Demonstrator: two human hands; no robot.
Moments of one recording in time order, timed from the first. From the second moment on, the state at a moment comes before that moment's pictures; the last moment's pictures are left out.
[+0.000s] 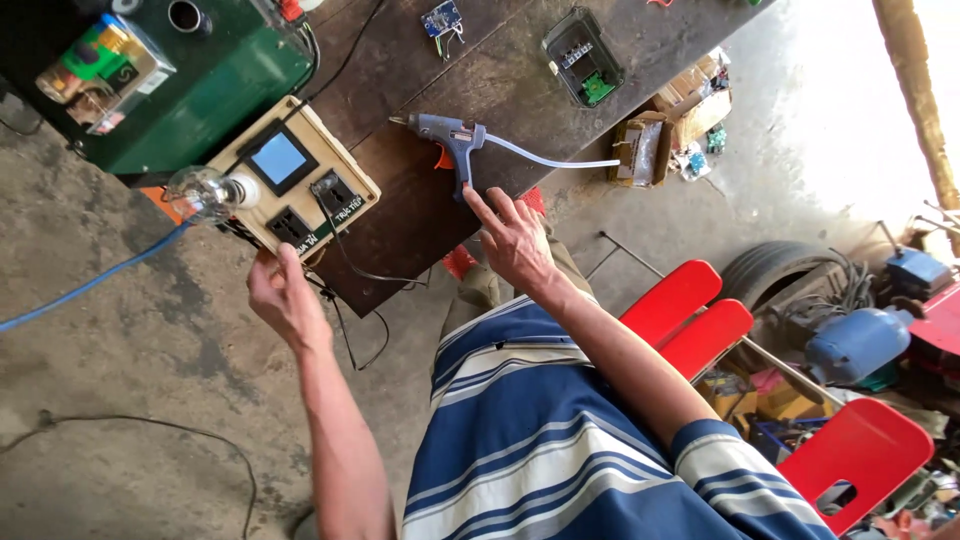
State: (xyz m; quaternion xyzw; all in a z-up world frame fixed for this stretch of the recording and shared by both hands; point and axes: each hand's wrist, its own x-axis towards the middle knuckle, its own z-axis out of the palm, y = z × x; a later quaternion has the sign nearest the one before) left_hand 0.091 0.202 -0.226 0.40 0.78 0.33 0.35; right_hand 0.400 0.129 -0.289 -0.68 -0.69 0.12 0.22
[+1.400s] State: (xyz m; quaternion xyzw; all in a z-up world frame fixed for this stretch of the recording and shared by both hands) left_hand 0.293 0.181 -0.276 0.62 0.60 0.43 0.26; right_hand 0.464 0.064 -0.267 -0.69 -0.47 0.39 0.39
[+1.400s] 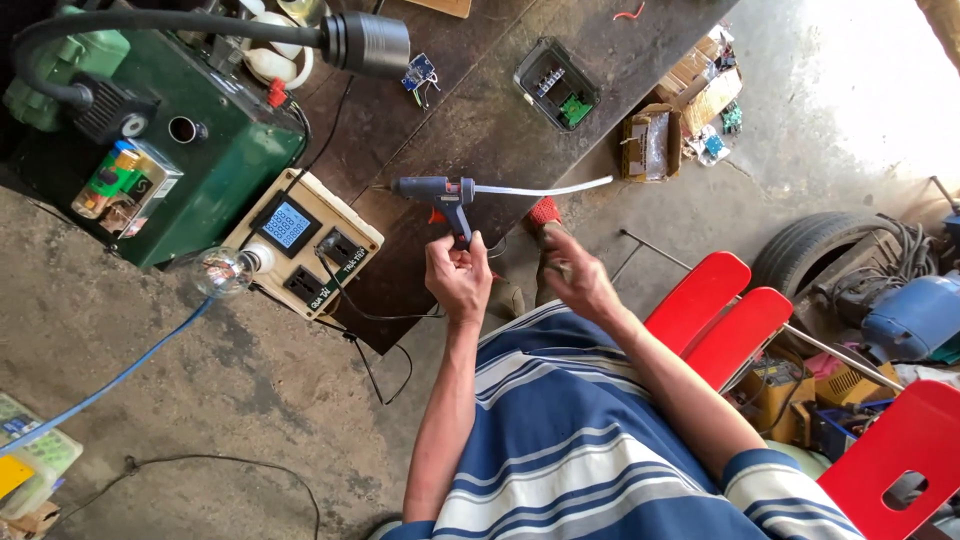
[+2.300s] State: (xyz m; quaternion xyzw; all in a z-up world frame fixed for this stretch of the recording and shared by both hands) left_hand 0.402 0.254 -0.231 0.36 0.74 0.34 0.46; right_hand 0.552 -0.006 -0.318 -0.80 -0.38 0.37 0.28
